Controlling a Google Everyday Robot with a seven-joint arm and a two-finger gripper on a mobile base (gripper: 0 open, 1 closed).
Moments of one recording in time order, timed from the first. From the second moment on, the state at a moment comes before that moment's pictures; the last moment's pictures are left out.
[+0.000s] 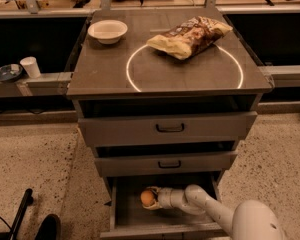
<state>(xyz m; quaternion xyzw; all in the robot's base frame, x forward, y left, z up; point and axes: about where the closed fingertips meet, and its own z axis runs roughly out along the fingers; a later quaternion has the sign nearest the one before) 0.581 0.002 0.156 -0.57 0.63 0.26 0.45</state>
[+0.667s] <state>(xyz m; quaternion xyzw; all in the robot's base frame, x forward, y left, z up) 0.581 0.002 0.156 -0.57 0.63 0.26 0.45</state>
